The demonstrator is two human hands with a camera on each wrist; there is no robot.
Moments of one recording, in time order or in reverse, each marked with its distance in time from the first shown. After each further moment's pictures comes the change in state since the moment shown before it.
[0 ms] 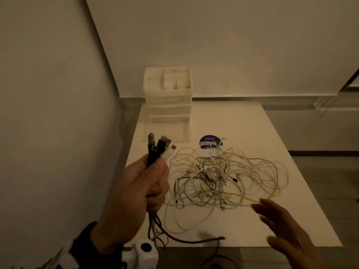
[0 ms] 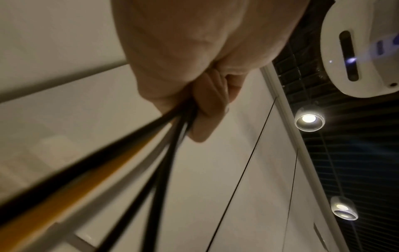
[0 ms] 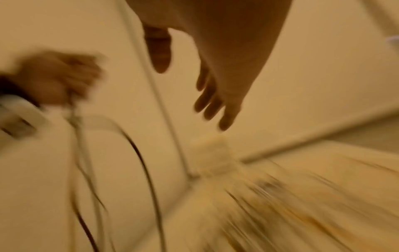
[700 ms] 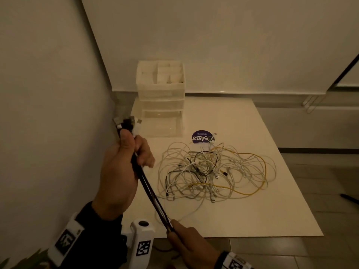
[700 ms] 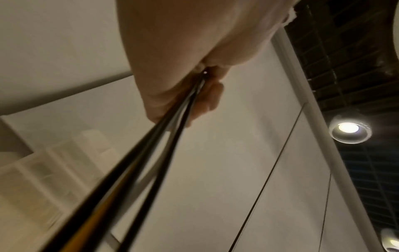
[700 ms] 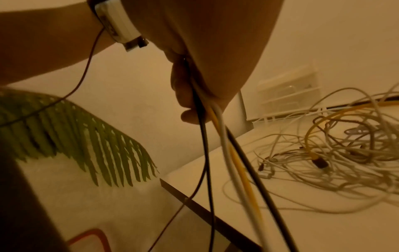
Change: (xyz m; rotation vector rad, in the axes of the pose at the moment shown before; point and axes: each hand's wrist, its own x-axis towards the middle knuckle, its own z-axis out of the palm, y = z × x) left_hand 0.022 -0.019 -0.005 -0.020 0.259 0.203; right_hand 0.004 0.105 0.106 -0.381 -0.589 0.228
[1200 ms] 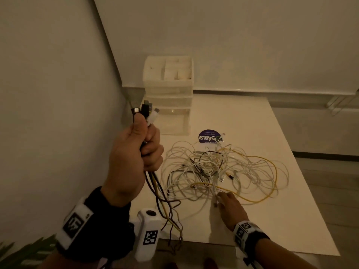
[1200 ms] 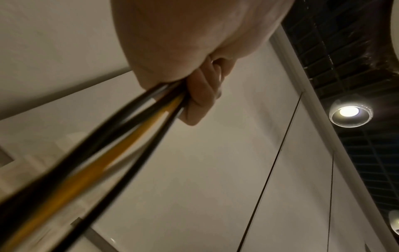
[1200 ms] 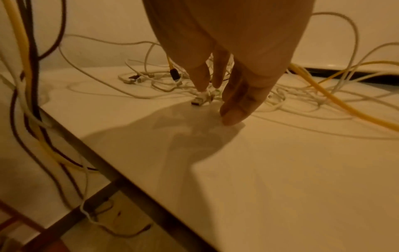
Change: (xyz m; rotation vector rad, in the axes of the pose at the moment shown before) left_hand 0.018 -0.001 0.039 -0.071 -0.016 -0.081; right_hand 0.029 0.161 -0.110 -0.522 0.362 0.483
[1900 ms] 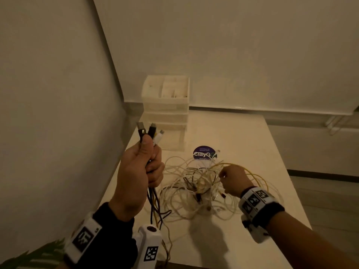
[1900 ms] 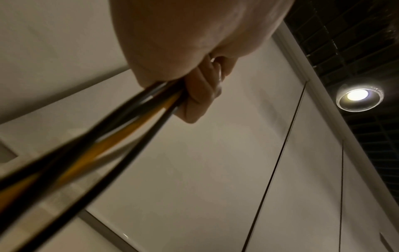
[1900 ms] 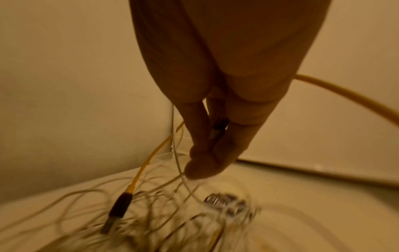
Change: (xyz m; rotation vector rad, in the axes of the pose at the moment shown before) left_hand 0.005 -0.022 0.038 0.099 0.084 0.062; right_hand 0.035 -0.060 -0.166 -0.047 0.080 -0.041
